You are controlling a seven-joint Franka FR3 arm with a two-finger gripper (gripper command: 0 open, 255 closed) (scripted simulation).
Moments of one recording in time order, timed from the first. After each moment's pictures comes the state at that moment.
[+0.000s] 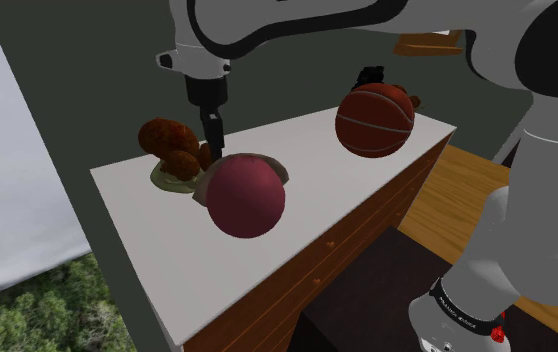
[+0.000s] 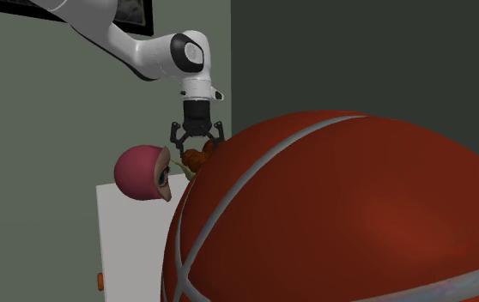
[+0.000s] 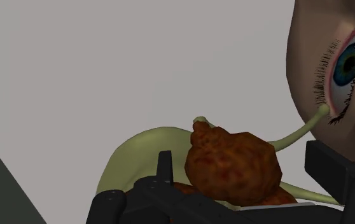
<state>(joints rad) 0.34 0.28 0.23 -1.55 -0.11 1.76 -0.58</state>
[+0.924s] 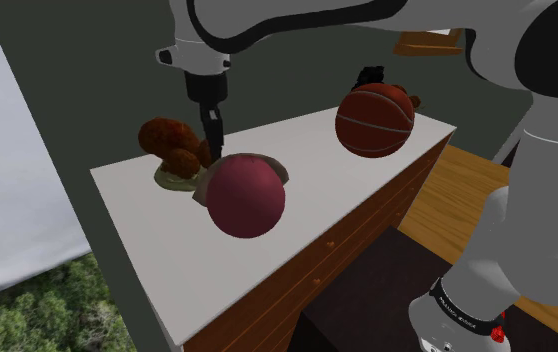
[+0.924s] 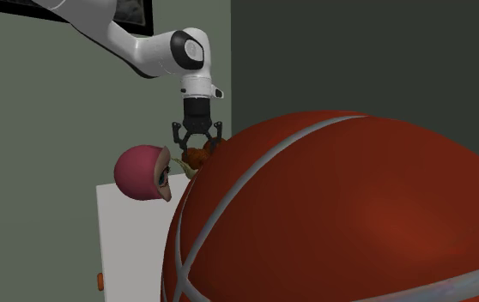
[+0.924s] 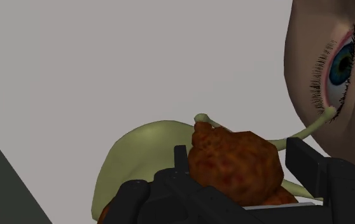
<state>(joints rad) 0.34 0.28 0.23 -1.54 -0.11 1.75 -0.58</state>
